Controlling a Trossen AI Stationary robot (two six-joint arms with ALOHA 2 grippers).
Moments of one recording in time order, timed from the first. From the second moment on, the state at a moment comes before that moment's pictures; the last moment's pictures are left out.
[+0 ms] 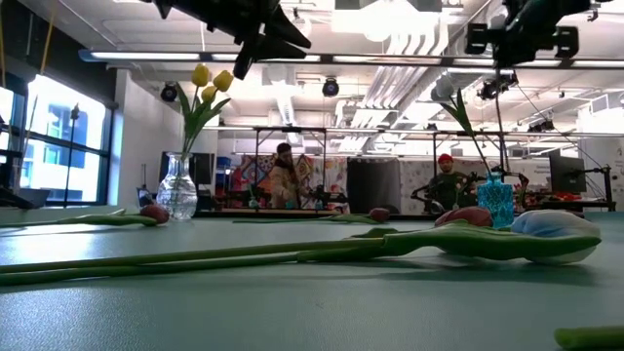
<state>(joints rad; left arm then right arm) 0.21 1.33 1.00 0.02 -0.07 -0.43 -0.52 0.76 0.75 -0.20 1.13 0.31</state>
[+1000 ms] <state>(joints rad) 0.26 1.33 1.00 0.02 -0.04 -0.44 -0.68 0.82 0.75 -0.26 0.87 0.35</state>
